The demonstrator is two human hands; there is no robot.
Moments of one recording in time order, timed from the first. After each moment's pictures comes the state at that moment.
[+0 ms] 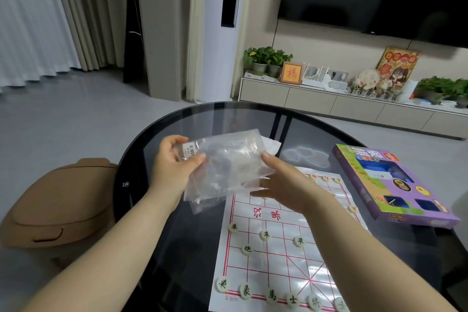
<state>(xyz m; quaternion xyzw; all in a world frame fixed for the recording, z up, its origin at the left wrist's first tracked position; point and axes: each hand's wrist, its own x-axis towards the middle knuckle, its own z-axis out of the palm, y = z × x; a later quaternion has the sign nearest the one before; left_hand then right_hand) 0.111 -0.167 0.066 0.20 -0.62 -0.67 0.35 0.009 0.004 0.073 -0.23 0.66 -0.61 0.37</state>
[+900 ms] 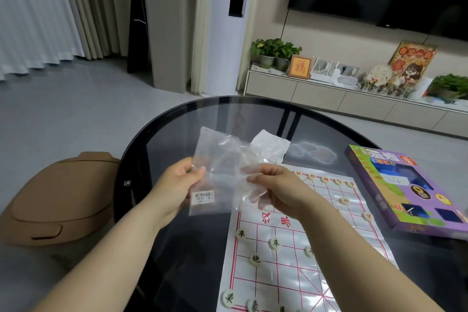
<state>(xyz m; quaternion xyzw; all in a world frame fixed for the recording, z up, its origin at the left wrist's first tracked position) 0.115 -0.182 0.048 0.20 -0.64 -0.73 0.14 0.008 -0.025 0.066 -0.20 0.68 -0.60 0.38</state>
